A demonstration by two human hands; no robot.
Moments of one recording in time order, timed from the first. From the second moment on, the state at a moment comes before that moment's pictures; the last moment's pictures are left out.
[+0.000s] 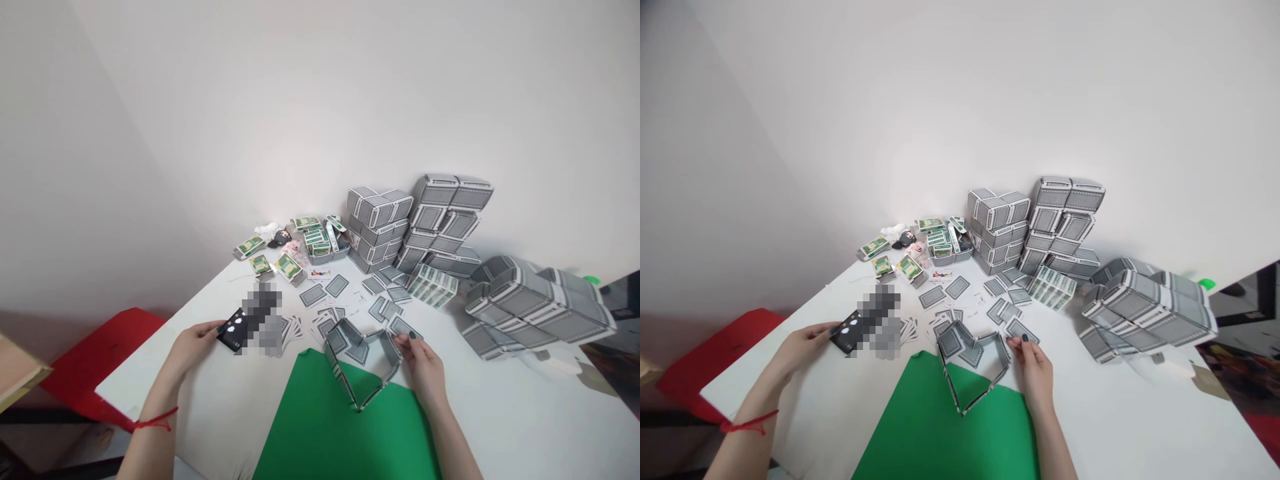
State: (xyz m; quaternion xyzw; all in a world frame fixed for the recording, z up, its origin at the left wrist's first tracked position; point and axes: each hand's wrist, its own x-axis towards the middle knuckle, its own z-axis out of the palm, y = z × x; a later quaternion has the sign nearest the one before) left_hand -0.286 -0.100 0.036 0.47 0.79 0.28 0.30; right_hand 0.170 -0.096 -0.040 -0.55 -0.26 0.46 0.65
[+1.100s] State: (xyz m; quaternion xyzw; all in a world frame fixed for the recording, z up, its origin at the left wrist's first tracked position) left_hand -0.288 -0.100 0.030 0.44 0.80 0.29 0.29; right_hand 0.170 -0.099 -0.040 -0.56 -0.27 0.45 0.64
